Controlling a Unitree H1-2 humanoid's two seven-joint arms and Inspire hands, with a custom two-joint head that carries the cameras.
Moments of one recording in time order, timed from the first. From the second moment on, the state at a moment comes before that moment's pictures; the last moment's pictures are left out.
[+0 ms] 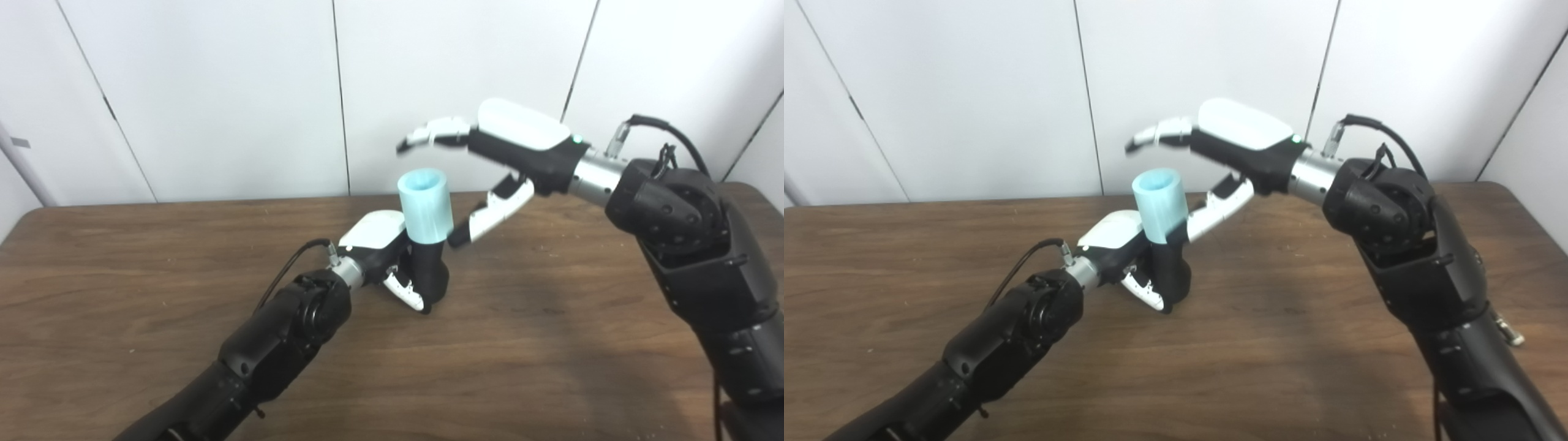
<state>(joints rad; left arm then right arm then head) -0.73 0.23 -0.71 0.38 0.61 0.17 -0.16 -0.76 -0.45 0.17 -0.19 -0.41 -0.08 0.57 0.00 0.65</state>
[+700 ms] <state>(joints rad) -0.73 0.23 -0.71 0.38 0.61 0.16 -0.16 -0.77 -0.45 0.25 -0.17 -0.53 -0.06 0.58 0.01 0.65</state>
